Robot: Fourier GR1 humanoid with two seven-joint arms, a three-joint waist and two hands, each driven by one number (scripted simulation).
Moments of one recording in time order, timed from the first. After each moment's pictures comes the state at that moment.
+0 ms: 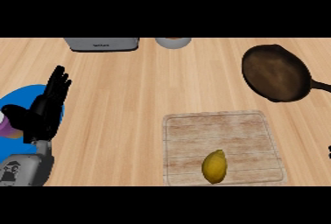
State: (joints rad) left arm -0.19 0.31 -0.01 -1.49 0.13 0.18 0.06; right arm 0.69 -0.85 0.05 -2.38 0.19 -0.29 0.14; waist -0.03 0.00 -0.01
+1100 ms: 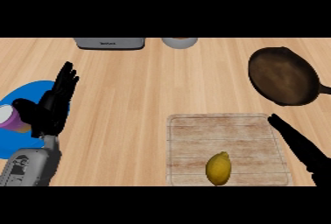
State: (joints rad) left arm -0.23 0.27 -0.01 -1.47 0.10 0.15 0.08; right arm -0.02 -0.82 0.40 -2.41 0.19 -0.08 0.92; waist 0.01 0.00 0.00
